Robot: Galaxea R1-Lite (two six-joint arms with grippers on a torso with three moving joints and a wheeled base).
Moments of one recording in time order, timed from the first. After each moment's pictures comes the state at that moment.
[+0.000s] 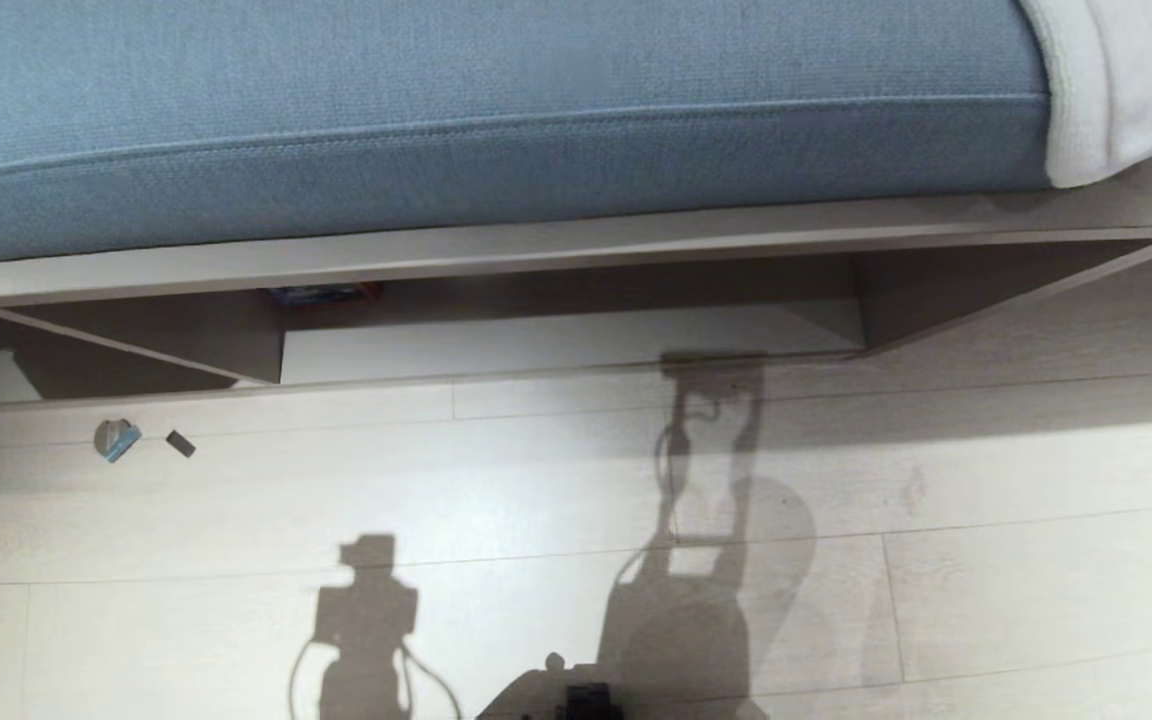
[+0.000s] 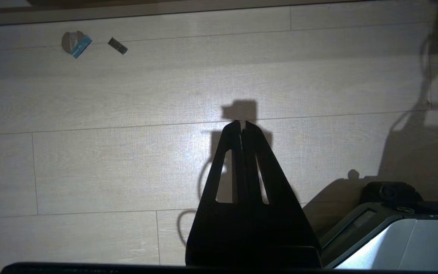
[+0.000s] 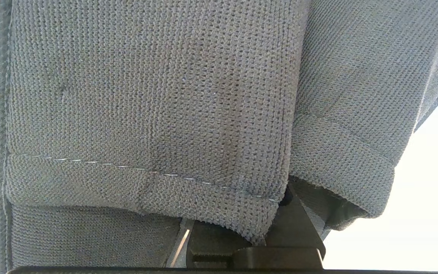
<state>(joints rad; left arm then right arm) 0.00 0.00 0.00 0.00 0.00 -0.01 0.00 0.00 0.00 -0.01 0.01 -0.02</state>
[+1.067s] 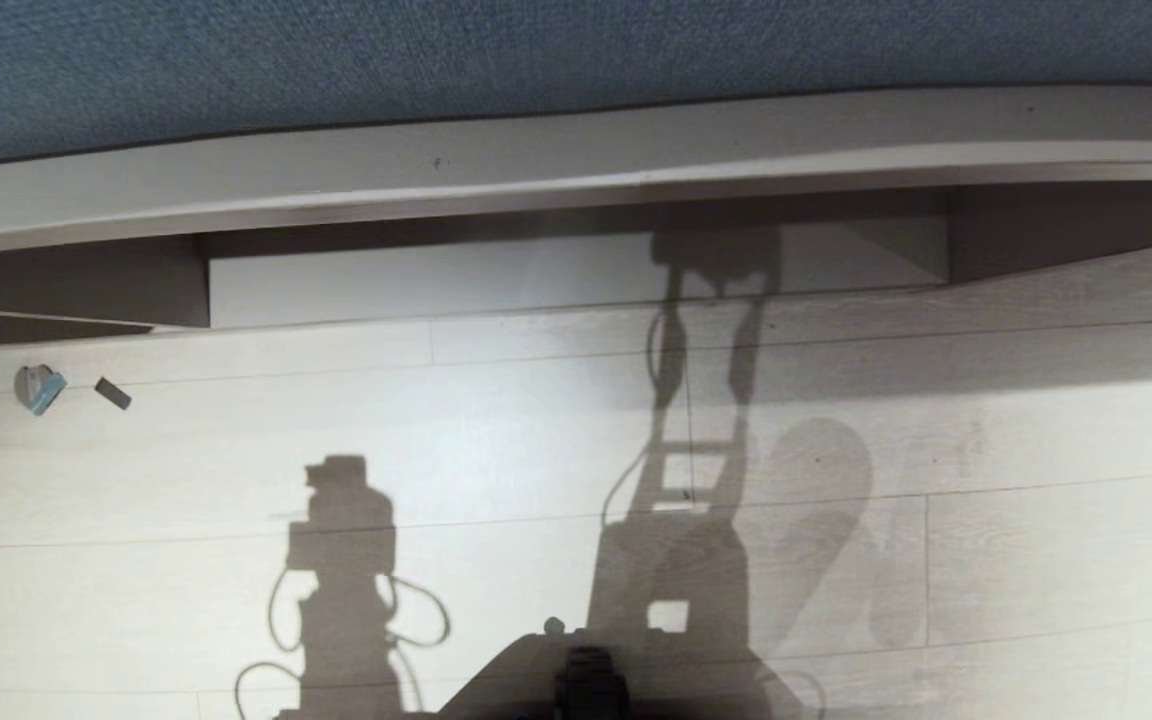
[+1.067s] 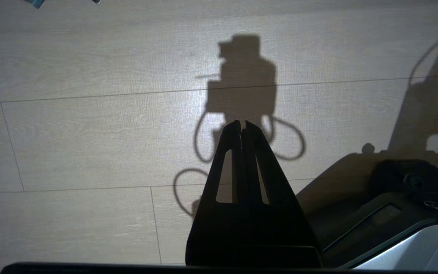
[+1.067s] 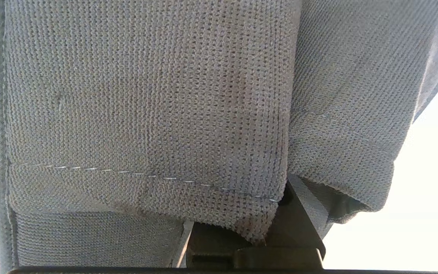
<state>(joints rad) 0.00 0.00 0.00 0.00 0.00 -0.02 0.00 0.00 -0.02 0.00 0.01 -0.02</state>
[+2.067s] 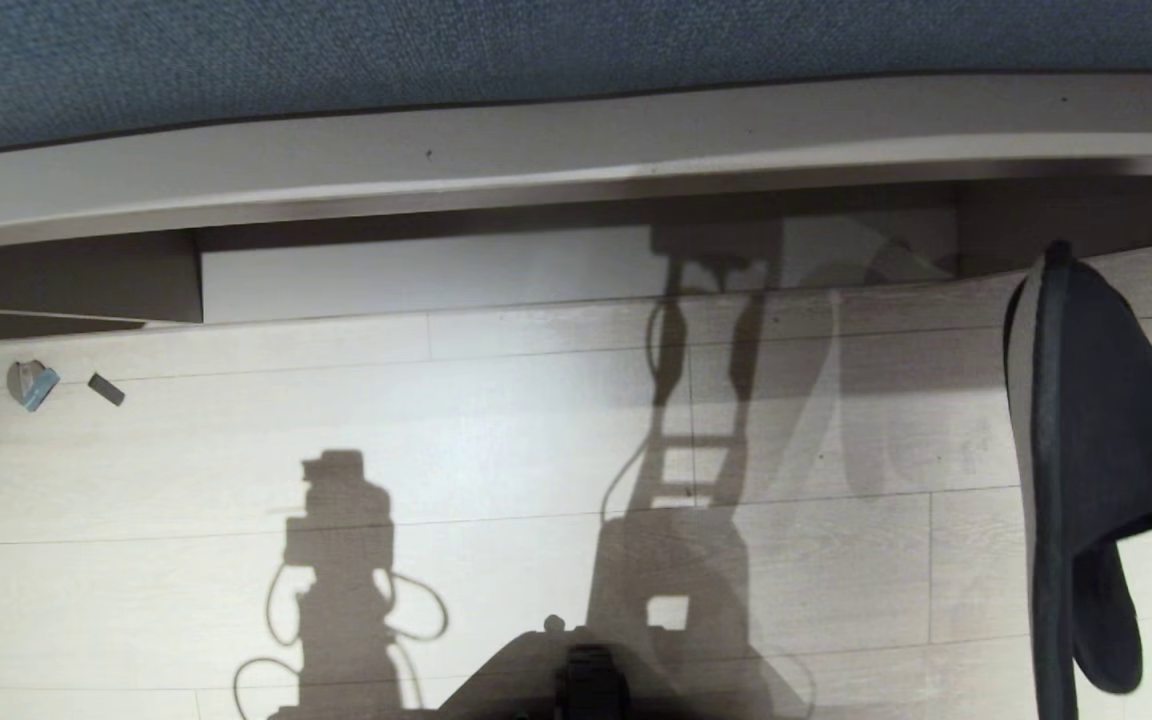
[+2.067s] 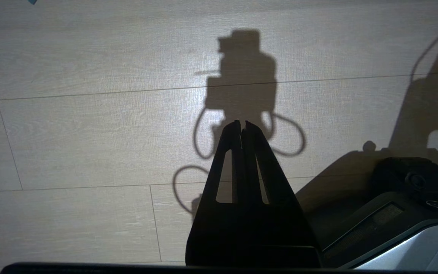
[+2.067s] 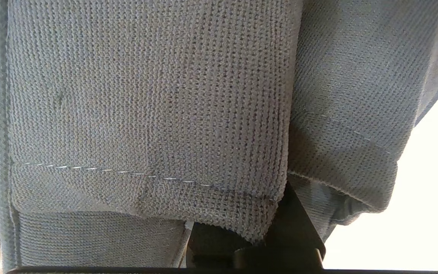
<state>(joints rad) 0.00 0.00 0.00 0.00 0.00 -0.01 0.00 0.97 -0.50 -0.36 0.33 -0.10</state>
